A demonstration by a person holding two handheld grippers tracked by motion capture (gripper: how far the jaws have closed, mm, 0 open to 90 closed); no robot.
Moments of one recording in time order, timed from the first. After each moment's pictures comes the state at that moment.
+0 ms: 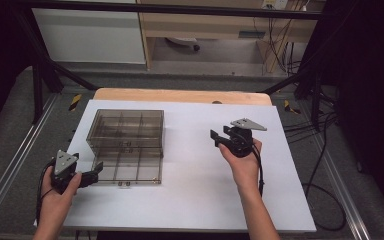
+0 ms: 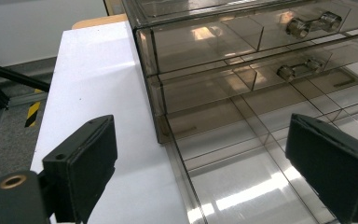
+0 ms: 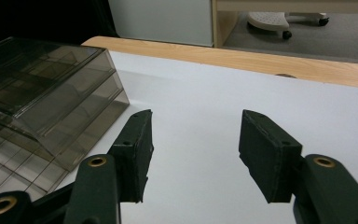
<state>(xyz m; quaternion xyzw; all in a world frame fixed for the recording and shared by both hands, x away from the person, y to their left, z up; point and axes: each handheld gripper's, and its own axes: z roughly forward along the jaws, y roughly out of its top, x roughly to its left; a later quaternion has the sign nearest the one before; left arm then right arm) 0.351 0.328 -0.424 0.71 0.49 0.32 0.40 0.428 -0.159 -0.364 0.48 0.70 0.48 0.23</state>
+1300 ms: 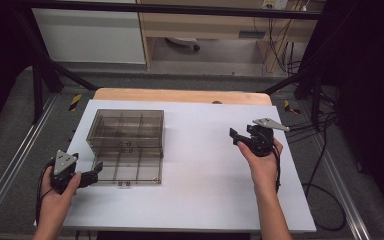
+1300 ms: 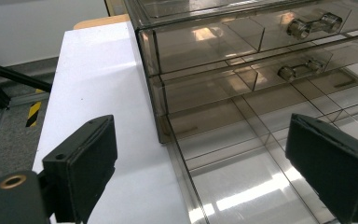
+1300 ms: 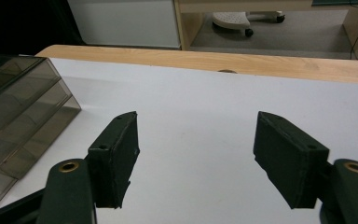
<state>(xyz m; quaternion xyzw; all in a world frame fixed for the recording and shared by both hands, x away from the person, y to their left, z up) 0.350 0.328 -0.423 0.71 0.49 0.32 0.40 0.426 -0.209 -0.359 0.53 0.67 0.46 0.26</state>
